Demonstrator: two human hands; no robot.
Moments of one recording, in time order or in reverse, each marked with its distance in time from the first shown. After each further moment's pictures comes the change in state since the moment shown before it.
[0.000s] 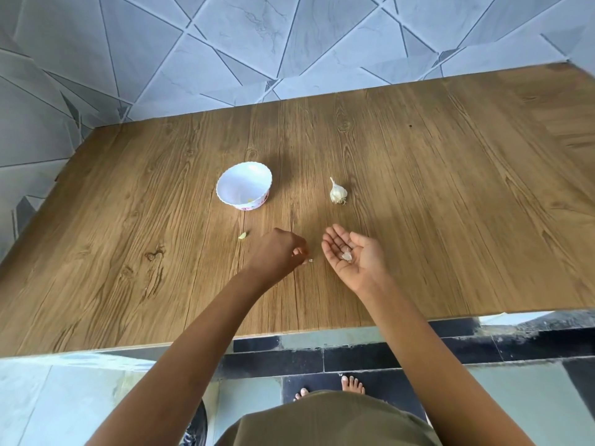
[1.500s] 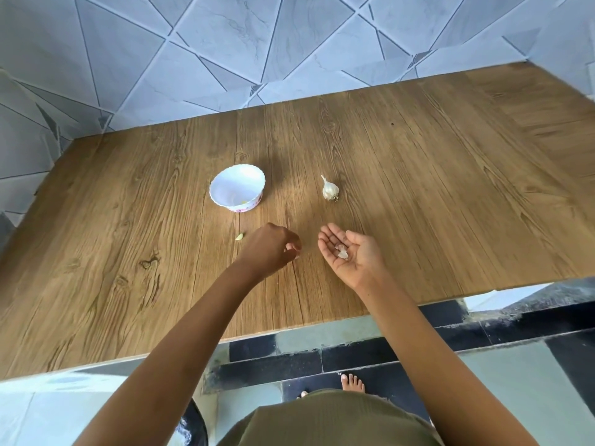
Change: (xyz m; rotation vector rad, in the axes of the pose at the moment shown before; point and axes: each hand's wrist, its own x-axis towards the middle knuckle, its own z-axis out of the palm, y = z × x) left_hand 0.001 -0.017 -0.007 0.026 -0.041 0.107; right_hand -0.010 0.009 -0.001 0.056 -0.006 -0.015
